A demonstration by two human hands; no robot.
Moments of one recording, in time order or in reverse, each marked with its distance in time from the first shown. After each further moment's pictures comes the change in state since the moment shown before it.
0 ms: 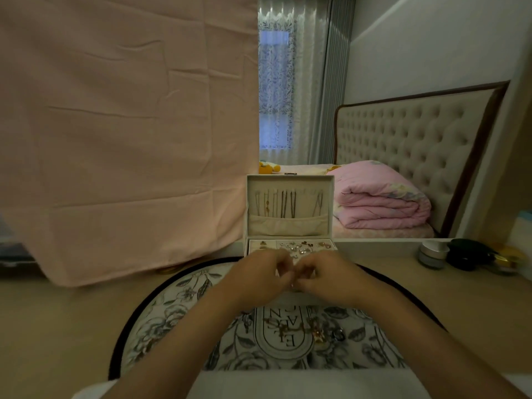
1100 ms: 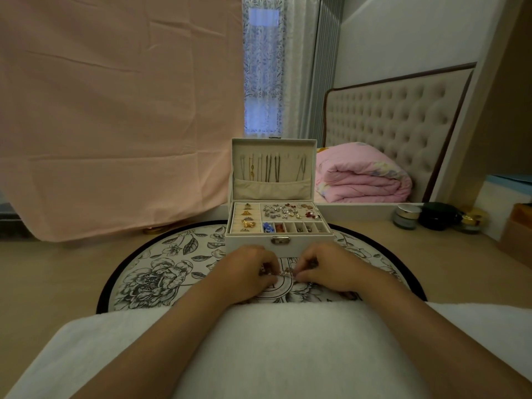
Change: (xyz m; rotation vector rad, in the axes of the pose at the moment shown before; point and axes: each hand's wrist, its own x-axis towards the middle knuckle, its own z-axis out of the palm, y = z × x) left_hand -0.053 -0.007 0.059 0.167 -0.041 0.070; right_hand -0.049 0.050 0.041 -0.049 -0.025 0.071
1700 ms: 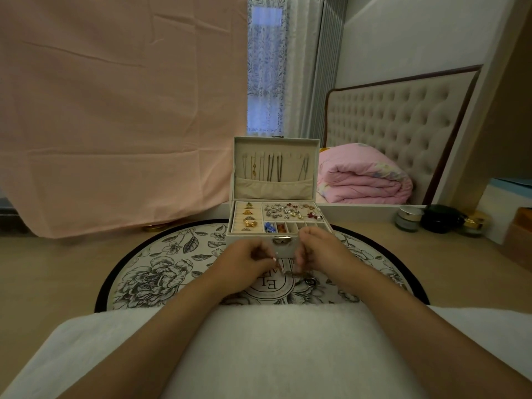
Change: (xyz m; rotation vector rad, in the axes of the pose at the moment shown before) left_hand 0.001 -0.005 -0.003 -0.563 0.087 -0.223; right_hand 0.005 -0.030 0.002 0.902 0.090 0.105
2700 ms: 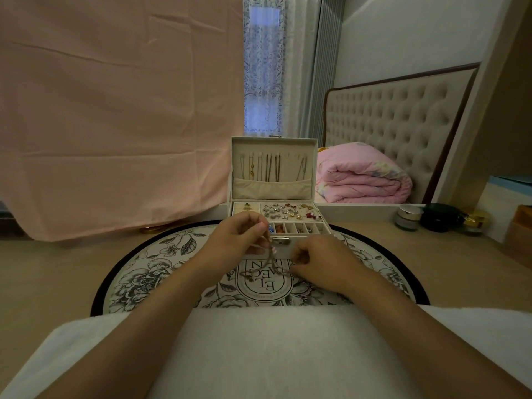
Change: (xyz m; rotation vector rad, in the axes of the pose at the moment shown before) left_hand 0.003 0.027 -0.023 -0.490 0.044 0.016; right_hand -0.001 0.006 -0.008 -1.118 0.101 -0.212
